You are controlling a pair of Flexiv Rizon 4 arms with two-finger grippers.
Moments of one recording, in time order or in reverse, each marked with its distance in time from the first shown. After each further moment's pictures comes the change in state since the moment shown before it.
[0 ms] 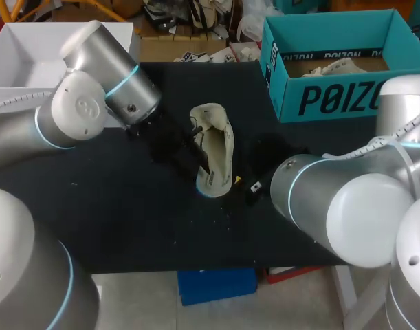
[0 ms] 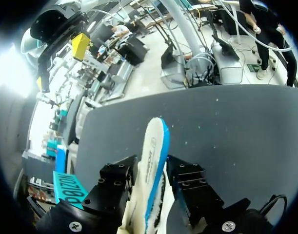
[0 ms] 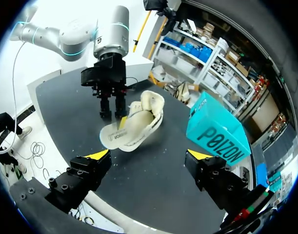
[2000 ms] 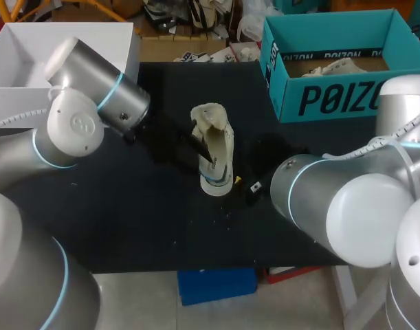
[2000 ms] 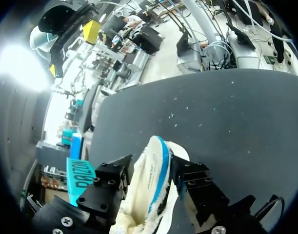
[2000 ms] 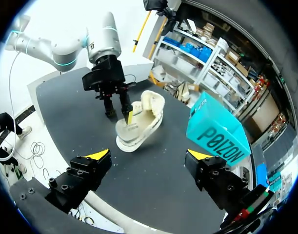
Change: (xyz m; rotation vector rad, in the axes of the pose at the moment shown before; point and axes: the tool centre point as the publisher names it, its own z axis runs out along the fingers) left arm -0.010 0.026 -0.006 -0.103 -0.150 -0.014; right arm 0.000 0.000 0.000 0.000 0.000 0.000
